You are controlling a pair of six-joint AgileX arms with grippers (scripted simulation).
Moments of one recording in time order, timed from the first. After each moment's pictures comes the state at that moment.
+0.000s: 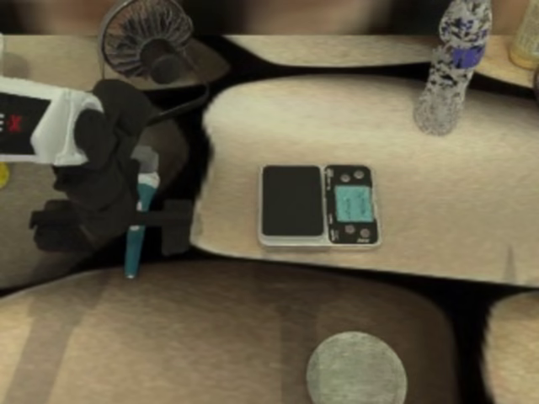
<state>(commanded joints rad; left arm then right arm) -0.30 2.04 1.12 -0.56 -0.02 -0.27 0.00 0.00 0.00 0.00 0.00 0.00</state>
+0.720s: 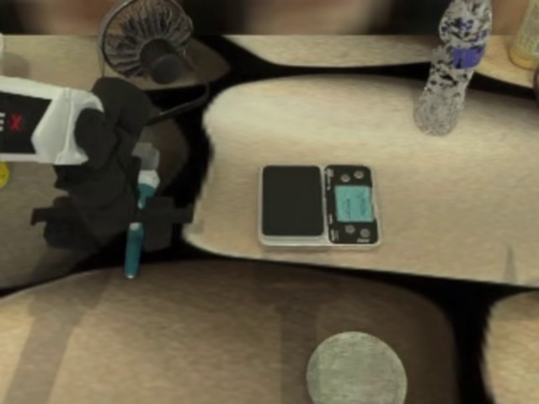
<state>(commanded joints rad) -0.30 2.04 1.12 -0.56 -0.02 -0.27 0.00 0.00 0.00 0.00 0.00 0.00</state>
